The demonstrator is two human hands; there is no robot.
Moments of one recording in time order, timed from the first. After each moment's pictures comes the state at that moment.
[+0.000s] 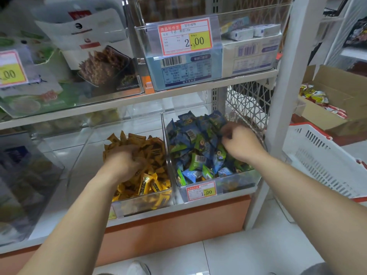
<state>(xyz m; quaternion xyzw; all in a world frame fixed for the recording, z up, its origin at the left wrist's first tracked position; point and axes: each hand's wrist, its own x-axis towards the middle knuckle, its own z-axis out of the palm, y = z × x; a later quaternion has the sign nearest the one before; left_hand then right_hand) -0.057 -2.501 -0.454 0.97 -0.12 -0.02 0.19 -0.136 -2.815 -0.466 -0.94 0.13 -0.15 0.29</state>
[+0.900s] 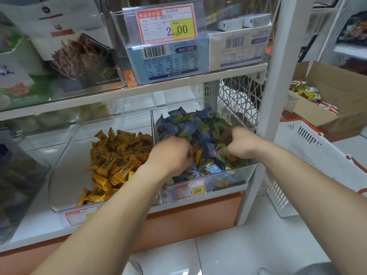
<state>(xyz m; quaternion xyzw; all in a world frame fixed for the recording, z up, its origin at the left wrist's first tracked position) -0.092 -2.632 -0.457 0.93 -0.37 0.04 0.03 -0.145 -2.840 -0.460 -0.94 0.16 0.02 0.30</state>
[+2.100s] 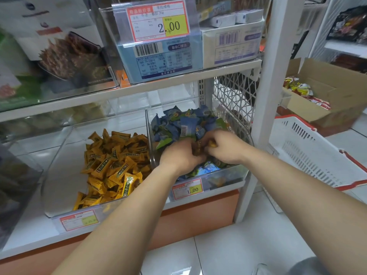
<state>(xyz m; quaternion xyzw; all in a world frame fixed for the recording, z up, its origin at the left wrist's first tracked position) -0.083 -2.663 -0.488 0.94 -0.28 -0.07 0.20 -0.138 -2.824 -0.482 -0.97 0.01 -0.03 0.26</state>
